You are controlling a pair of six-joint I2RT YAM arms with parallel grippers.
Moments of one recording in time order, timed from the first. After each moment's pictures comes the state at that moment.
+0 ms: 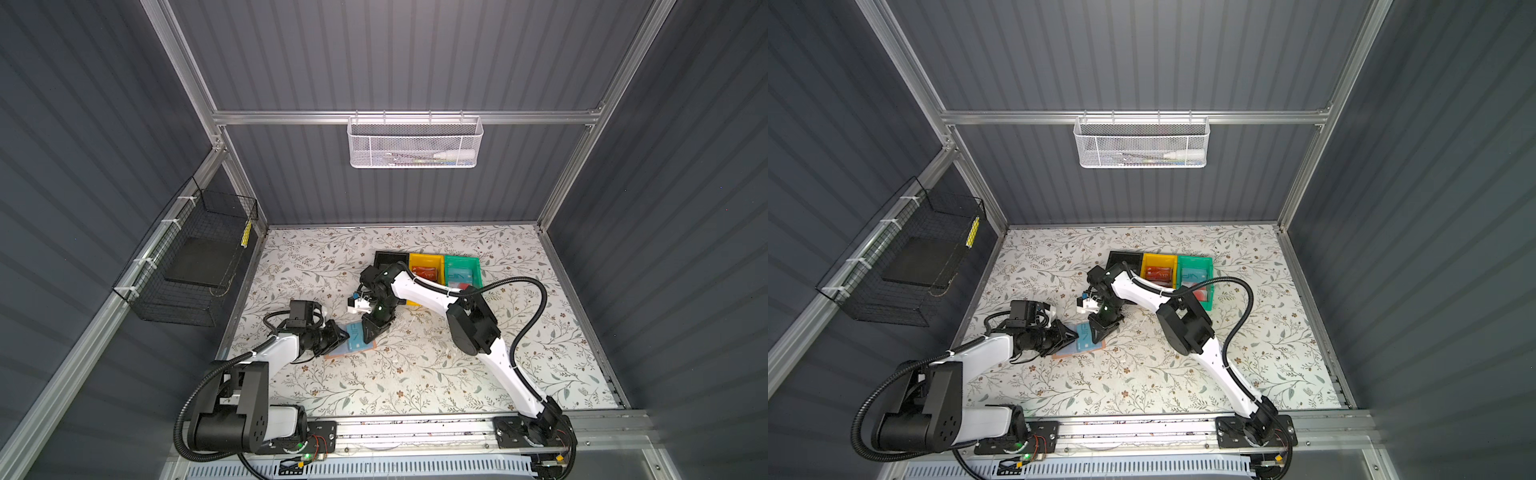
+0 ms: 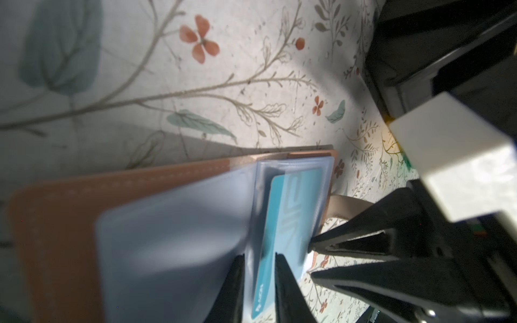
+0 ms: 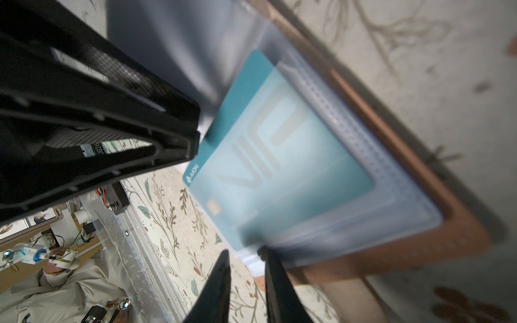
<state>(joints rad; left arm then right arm) -0.09 1.35 0.47 -0.19 0.58 -0.59 0.86 2.53 2.17 -1.18 -0.64 -0.06</state>
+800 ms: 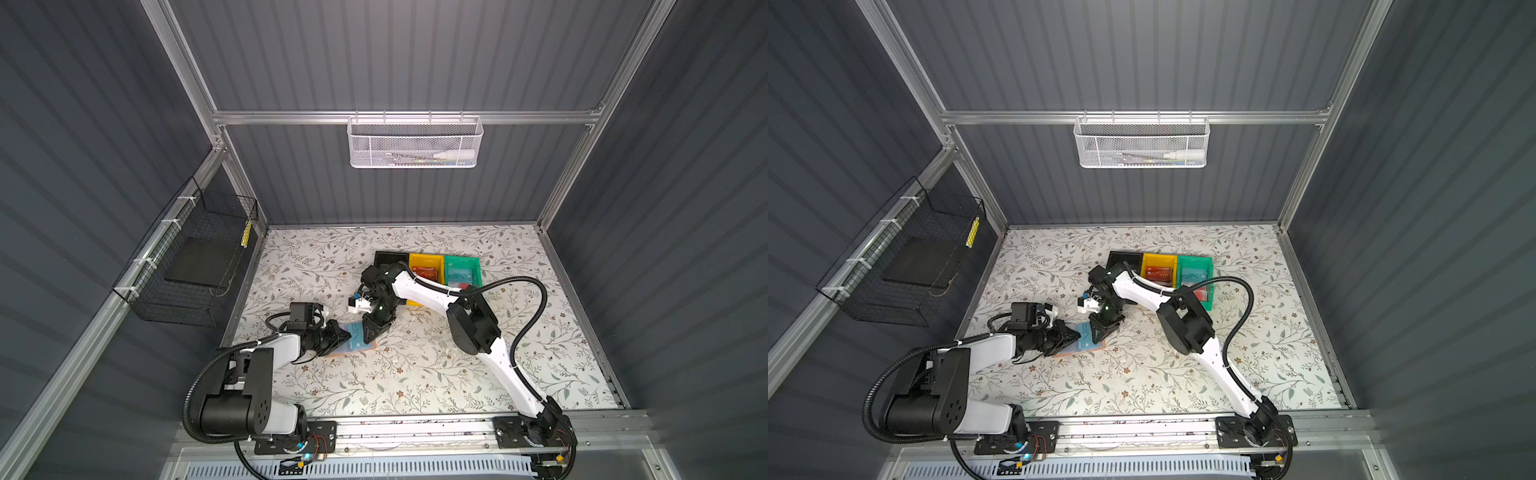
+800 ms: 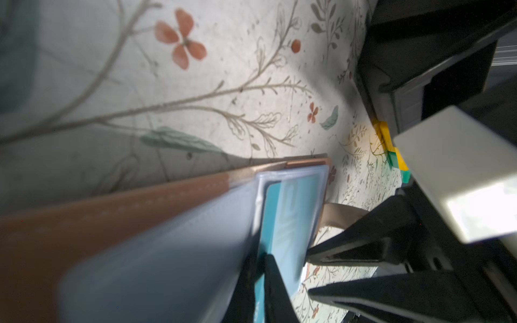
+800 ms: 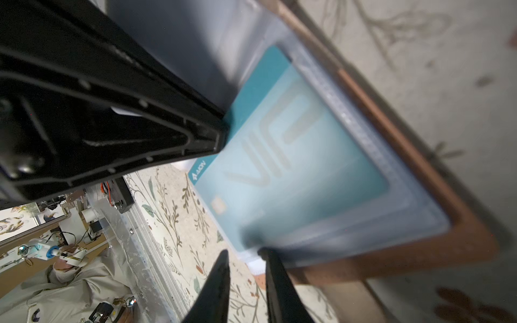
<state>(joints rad) -0.08 1.43 0.45 -0.06 0.66 -0.61 0.85 2.53 2.16 -1.18 -0.66 -0.06</state>
